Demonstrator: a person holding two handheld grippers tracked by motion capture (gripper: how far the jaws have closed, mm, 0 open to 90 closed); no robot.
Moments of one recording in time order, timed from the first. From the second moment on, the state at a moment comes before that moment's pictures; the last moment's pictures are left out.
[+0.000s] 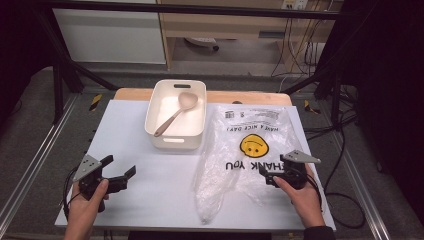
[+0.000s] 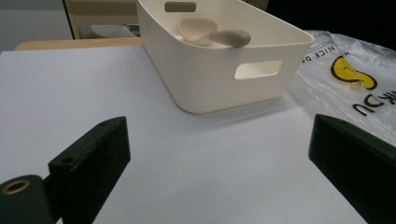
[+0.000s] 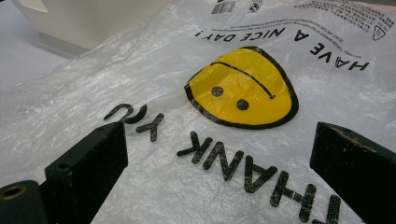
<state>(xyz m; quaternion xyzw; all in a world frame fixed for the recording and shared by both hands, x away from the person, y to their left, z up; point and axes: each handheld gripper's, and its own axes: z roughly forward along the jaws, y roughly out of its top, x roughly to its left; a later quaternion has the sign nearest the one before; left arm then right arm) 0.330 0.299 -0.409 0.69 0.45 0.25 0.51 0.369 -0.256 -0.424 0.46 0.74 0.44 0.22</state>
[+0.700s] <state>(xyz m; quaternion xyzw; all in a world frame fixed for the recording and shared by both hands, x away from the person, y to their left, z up) 0.331 0.303 -0.410 0.68 0.47 0.25 0.50 0.421 -0.315 -0.393 0.49 0.73 0.40 0.25</state>
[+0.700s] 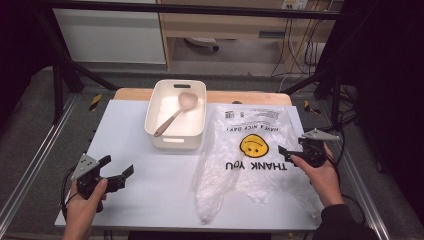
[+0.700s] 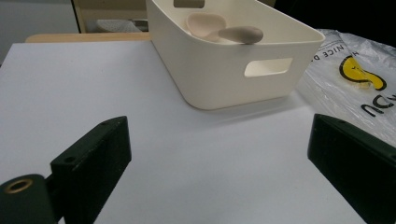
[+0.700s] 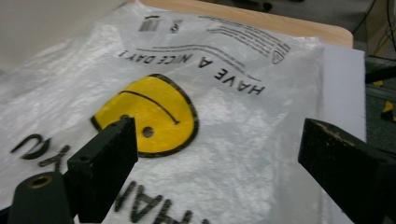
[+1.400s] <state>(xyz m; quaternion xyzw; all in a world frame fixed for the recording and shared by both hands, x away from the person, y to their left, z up) 0.333 0.299 -0.413 0.70 0.46 0.25 0.48 0.473 -0.350 -0.419 0.54 0.73 0.35 0.22</state>
